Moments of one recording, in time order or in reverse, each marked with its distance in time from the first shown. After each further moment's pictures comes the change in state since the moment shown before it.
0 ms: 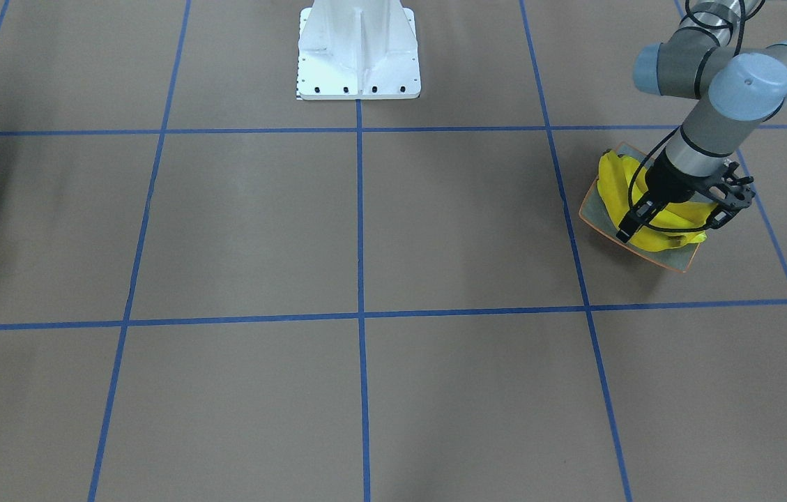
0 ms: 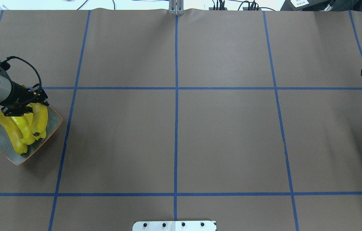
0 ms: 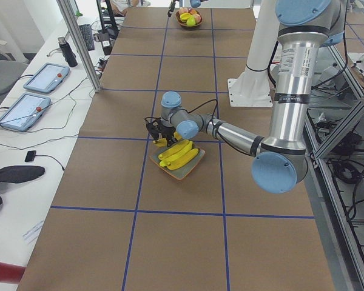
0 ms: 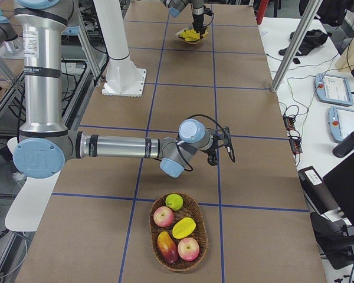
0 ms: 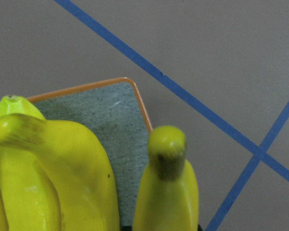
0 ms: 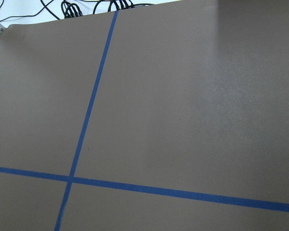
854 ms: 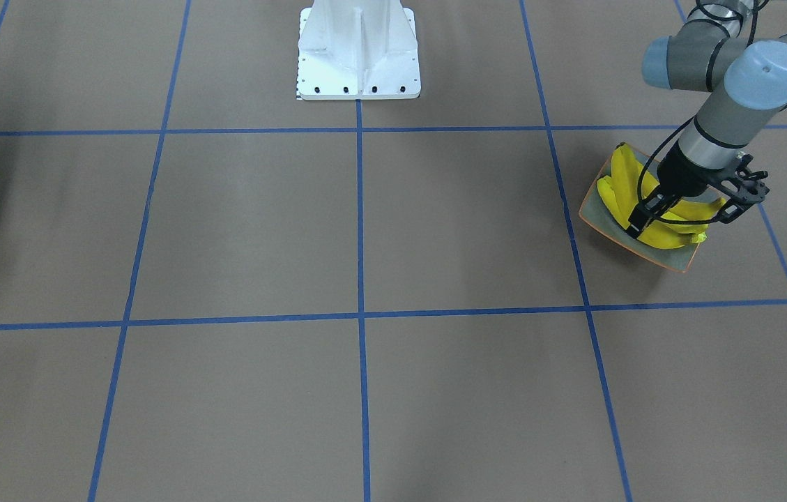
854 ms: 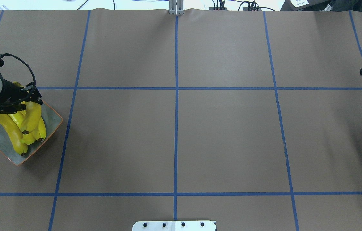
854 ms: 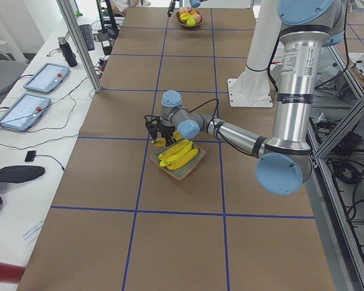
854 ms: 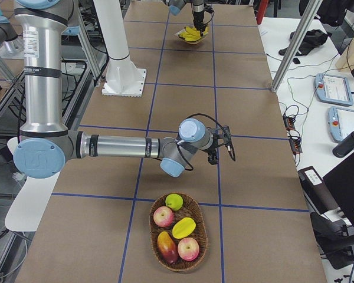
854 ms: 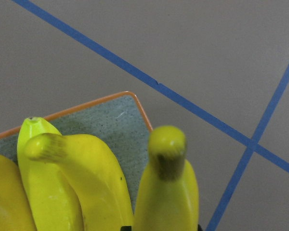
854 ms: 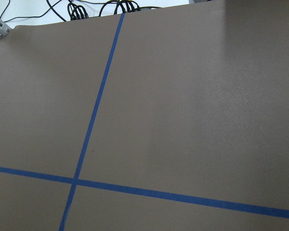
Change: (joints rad) left arm -0.022 0.005 -0.016 0.001 -0.007 0.054; right arm -0.001 0.000 0.002 0.007 0.003 -0.004
